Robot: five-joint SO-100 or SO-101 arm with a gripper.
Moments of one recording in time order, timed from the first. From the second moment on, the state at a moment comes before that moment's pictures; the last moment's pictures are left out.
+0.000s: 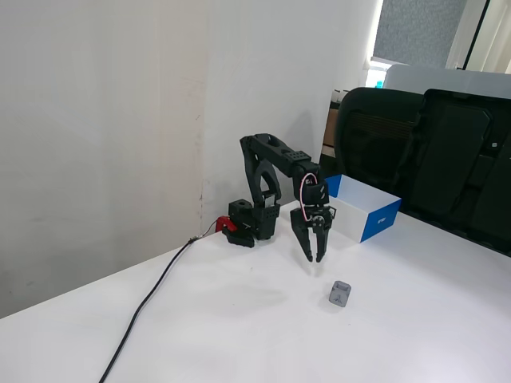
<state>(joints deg) -11.8 122.3 125.5 66.0 -26.4</state>
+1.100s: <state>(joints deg) -10.3 100.5 111.1 63.7 -27.3</state>
